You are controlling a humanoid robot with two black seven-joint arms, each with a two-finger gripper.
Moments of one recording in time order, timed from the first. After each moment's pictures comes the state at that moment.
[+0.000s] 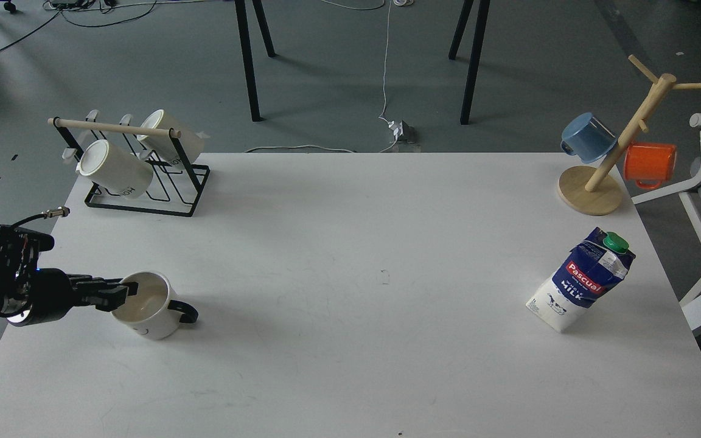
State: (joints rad) left arm -0.55 0.85 -0.38 -0.93 2.18 -0.24 -0.49; right arm 0.18 -0.92 1.04 1.05 0.47 0.49 0.13
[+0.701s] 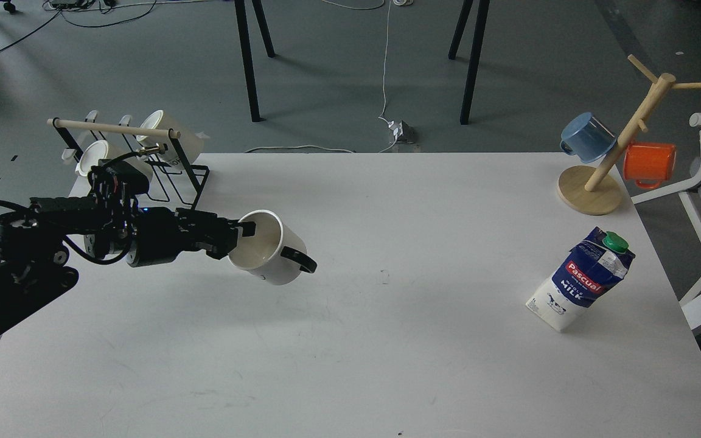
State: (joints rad) left arm -0.74 0.64 -0.41 -1.18 2.17 -0.26 -0.49; right arm 0.14 -0.92 1.03 0.93 0.54 0.49 0.14
